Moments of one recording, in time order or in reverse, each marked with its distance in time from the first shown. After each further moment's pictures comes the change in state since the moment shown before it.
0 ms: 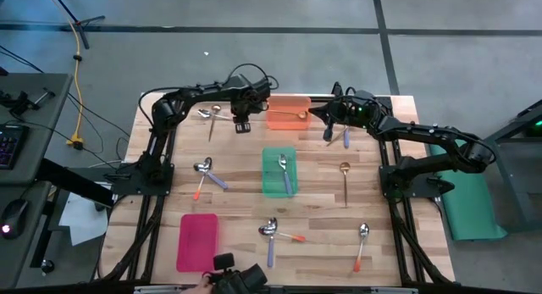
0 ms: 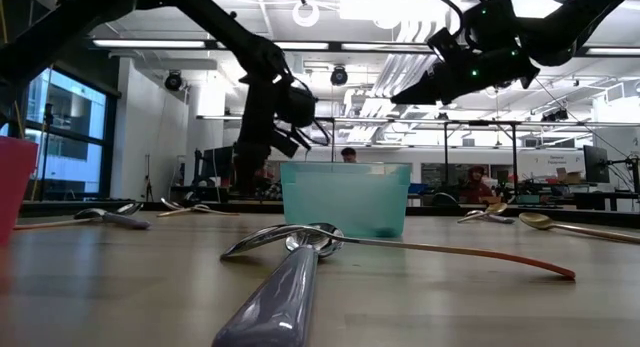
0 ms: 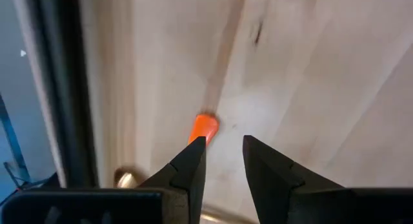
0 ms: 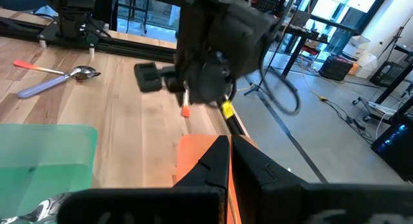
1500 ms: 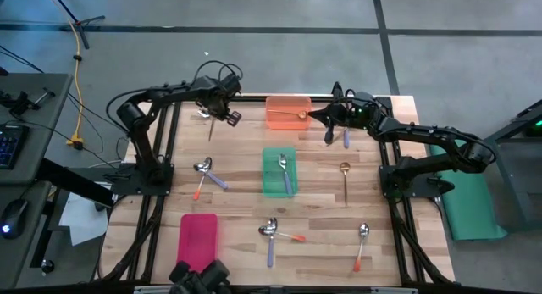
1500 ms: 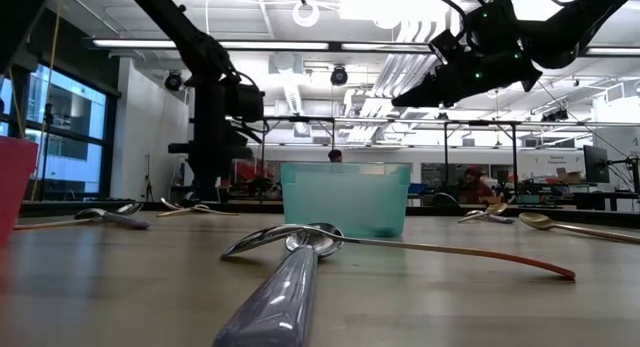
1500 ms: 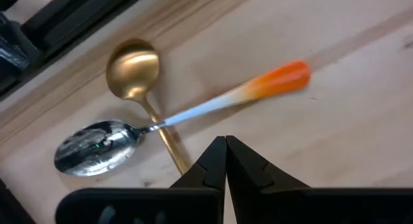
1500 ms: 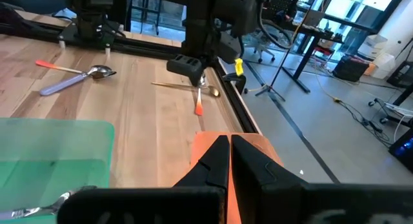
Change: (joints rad) left arm 0.172 -0.301 -0.462 0.320 0.086 -0.636; right arm 0.000 0.000 -0.021 0.010 -0.047 0.008
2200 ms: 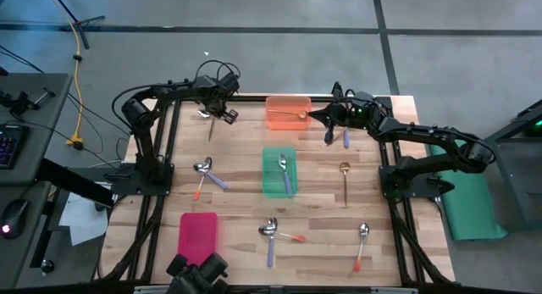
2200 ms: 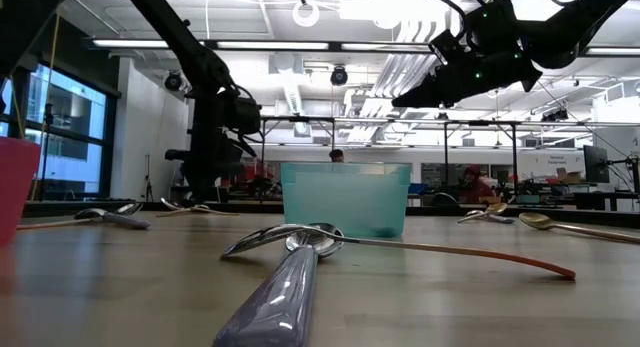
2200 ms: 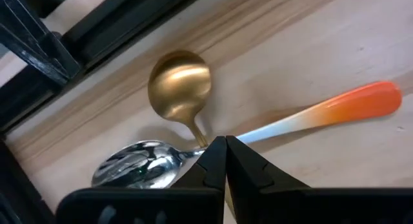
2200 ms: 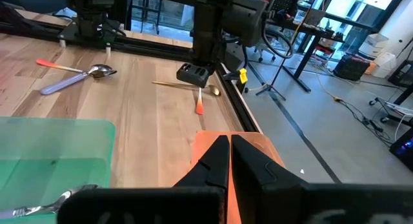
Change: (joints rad) left arm 0.047 0.060 0.000 0.038 -0.083 0.051; right arm 0.000 0.000 0.000 -0.004 0.000 0.000
